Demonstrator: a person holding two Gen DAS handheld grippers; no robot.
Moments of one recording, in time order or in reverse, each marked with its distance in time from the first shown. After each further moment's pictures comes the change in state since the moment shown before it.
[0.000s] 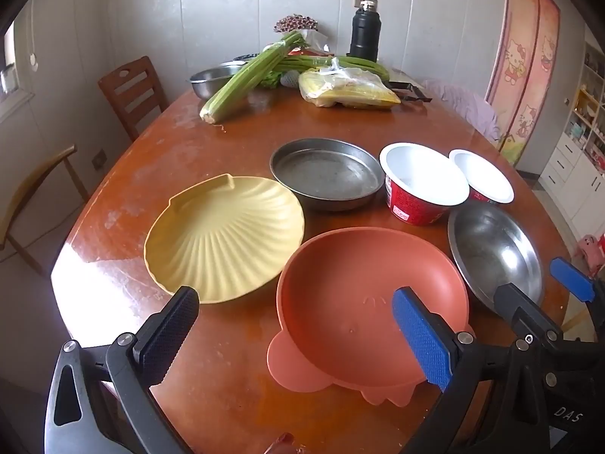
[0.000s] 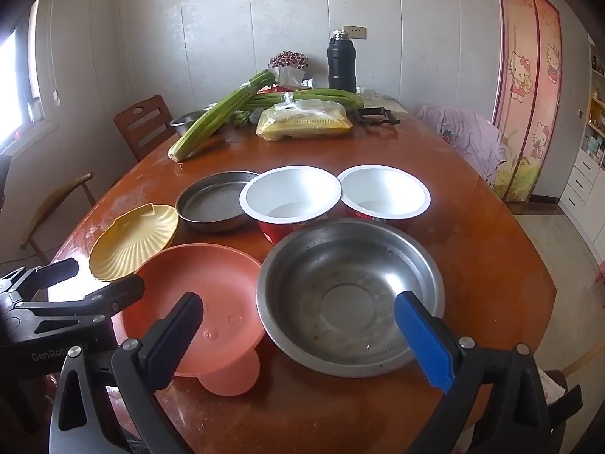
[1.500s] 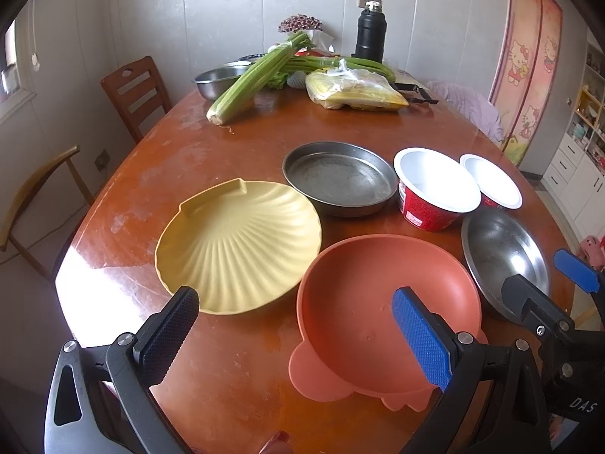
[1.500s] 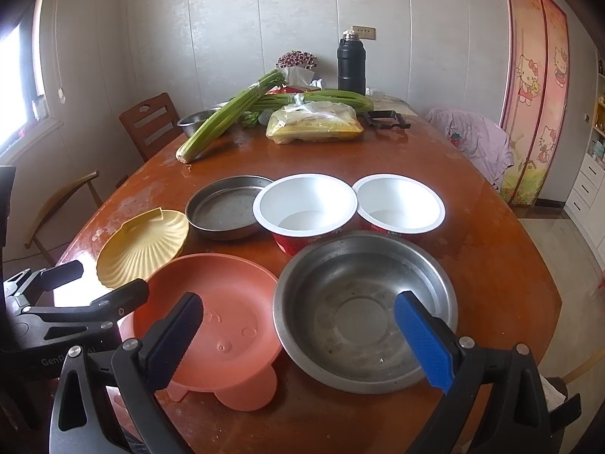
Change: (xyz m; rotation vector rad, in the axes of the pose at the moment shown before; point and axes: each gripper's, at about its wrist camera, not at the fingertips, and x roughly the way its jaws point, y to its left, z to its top) left arm 0.000 0.010 0.005 -0.002 0.003 0.010; right arm 0.003 0.010 0.014 -0.014 0.007 0.023
